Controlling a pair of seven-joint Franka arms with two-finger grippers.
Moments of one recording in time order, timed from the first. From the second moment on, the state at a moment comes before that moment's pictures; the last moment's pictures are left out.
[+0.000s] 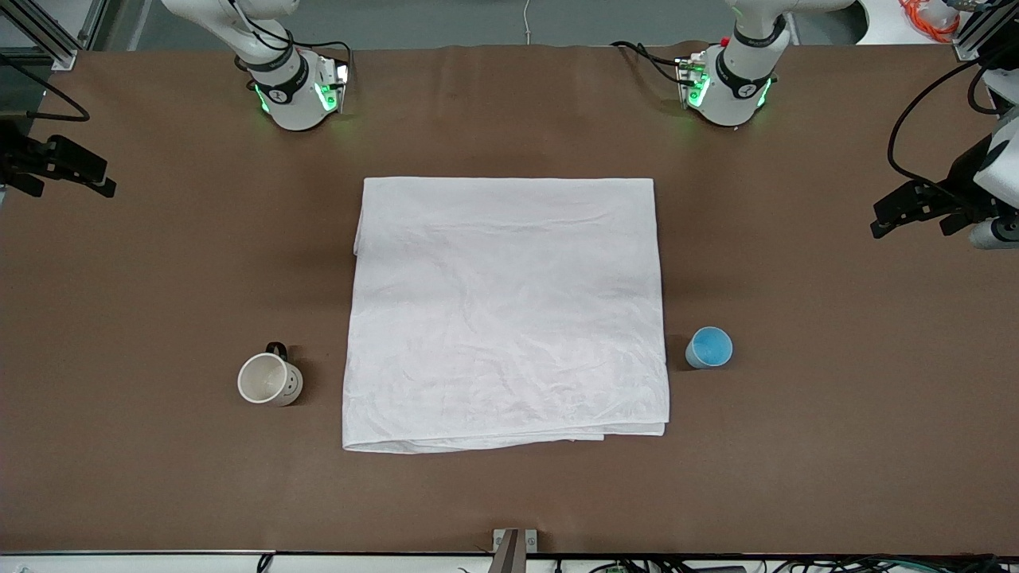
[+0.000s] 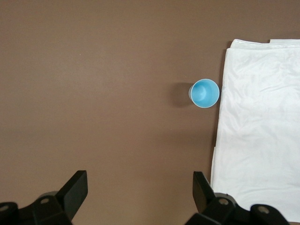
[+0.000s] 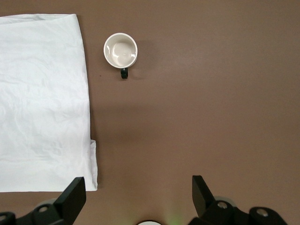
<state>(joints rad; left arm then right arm) -0.02 -0.02 0.01 -1.67 0.00 1.69 -0.04 0.01 -0.03 -0.05 -1.52 0.00 1.44 -0.01</state>
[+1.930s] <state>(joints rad) -0.08 0.26 -0.03 -1.63 0.00 1.73 -0.04 0.13 0.30 -0.03 -2.01 0.06 2.29 0.05</state>
